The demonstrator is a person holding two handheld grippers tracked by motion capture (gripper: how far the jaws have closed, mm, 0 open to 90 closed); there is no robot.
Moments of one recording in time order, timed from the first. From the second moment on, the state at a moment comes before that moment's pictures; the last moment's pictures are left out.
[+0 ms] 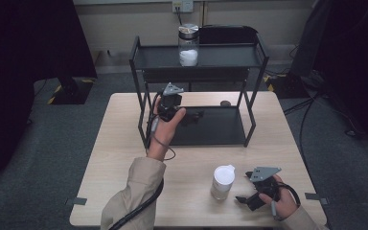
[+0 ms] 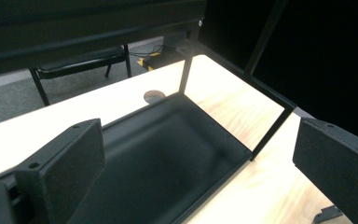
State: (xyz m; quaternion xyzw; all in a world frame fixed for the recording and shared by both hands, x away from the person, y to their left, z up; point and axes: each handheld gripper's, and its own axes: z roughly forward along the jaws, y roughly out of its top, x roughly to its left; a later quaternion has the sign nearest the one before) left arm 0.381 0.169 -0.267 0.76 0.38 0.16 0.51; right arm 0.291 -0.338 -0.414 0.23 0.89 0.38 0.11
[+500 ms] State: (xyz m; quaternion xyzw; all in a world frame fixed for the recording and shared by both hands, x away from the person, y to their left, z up) left arm 0.368 0.179 -0.314 0.76 0.38 0.15 0.50; right arm 0.291 -0.338 -0.414 0.23 0.89 0.38 0.11
